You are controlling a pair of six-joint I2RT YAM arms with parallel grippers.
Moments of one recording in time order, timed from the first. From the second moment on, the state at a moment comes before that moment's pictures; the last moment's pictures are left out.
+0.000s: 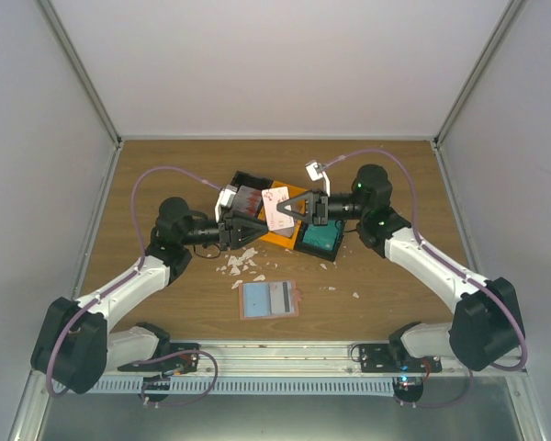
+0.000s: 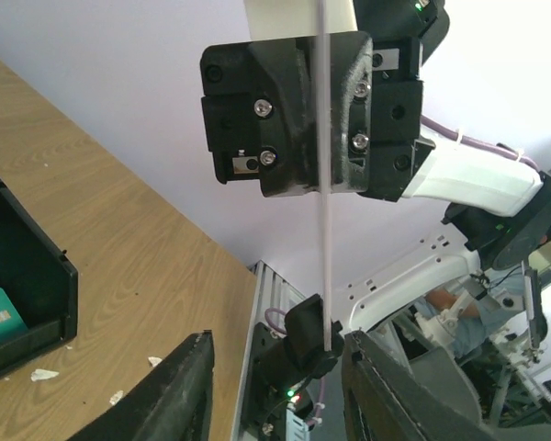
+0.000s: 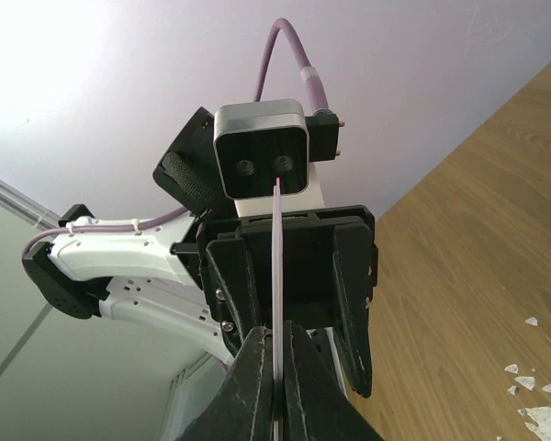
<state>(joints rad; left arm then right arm) -0.40 1.18 0.60 0.62 1.06 -0.78 0.48 1.32 0.93 0.35 -1.08 0.78</state>
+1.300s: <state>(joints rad) -0.40 1.25 0.60 0.71 1.20 -0.87 0.50 1.31 0.93 0.31 -1.17 0.67</state>
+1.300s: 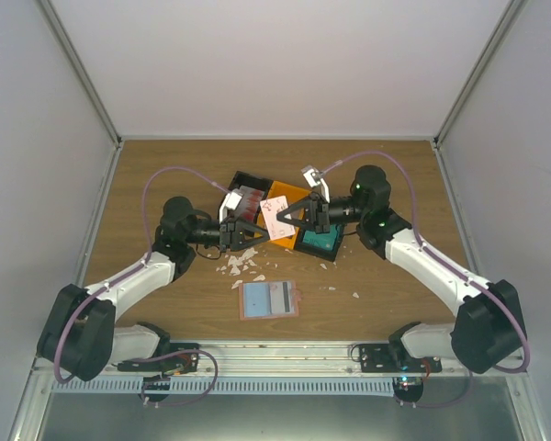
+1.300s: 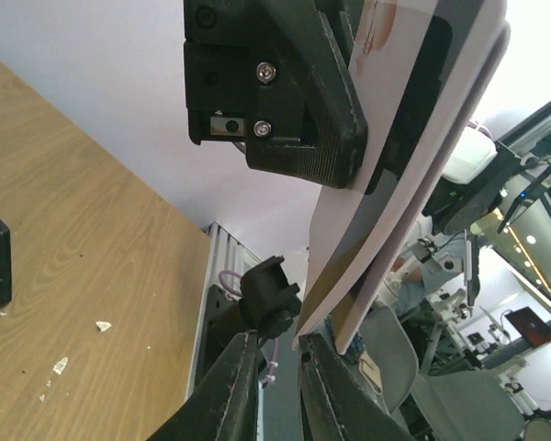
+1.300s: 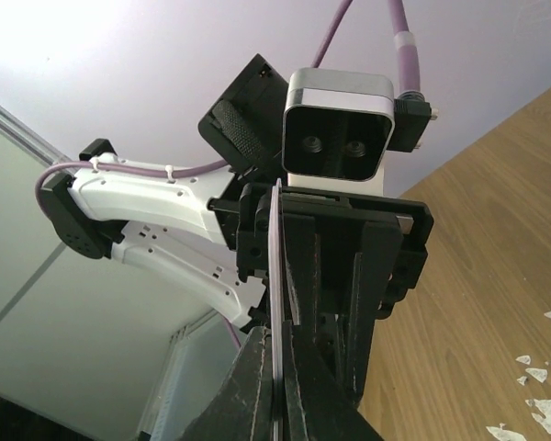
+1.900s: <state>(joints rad) -0.40 1.26 0.62 0.67 1.21 -0.87 0.51 1.31 0.95 0.20 -1.10 0.60</state>
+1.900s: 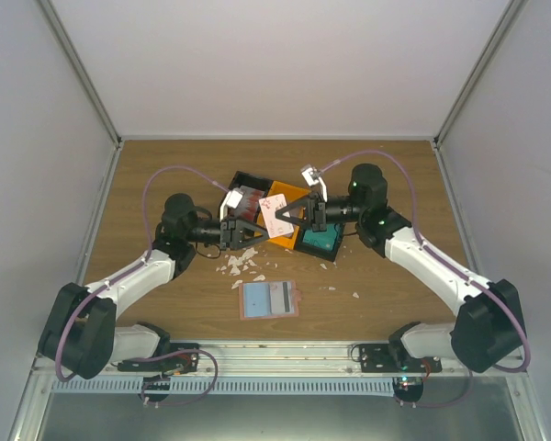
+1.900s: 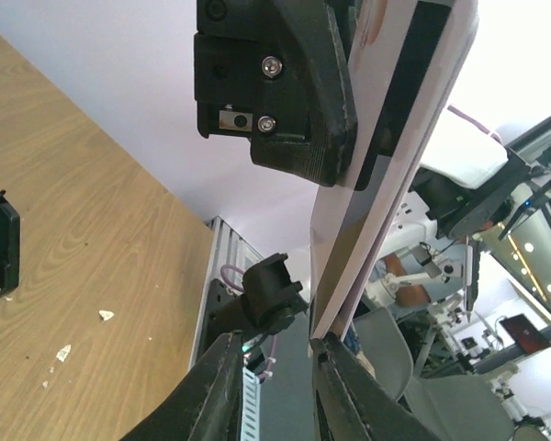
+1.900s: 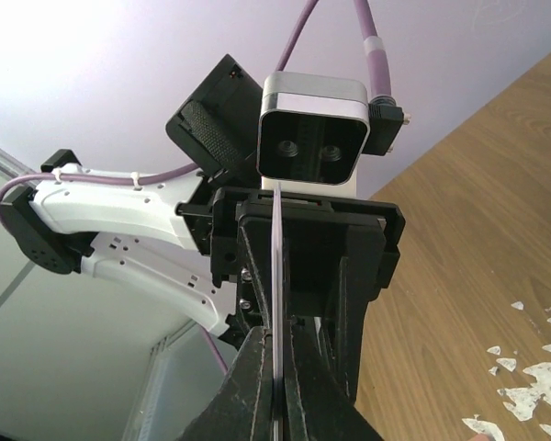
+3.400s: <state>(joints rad) -0.27 1.80 0.97 0.34 1.06 -0.94 0.28 1.89 1.02 0.47 -1.11 0.91</state>
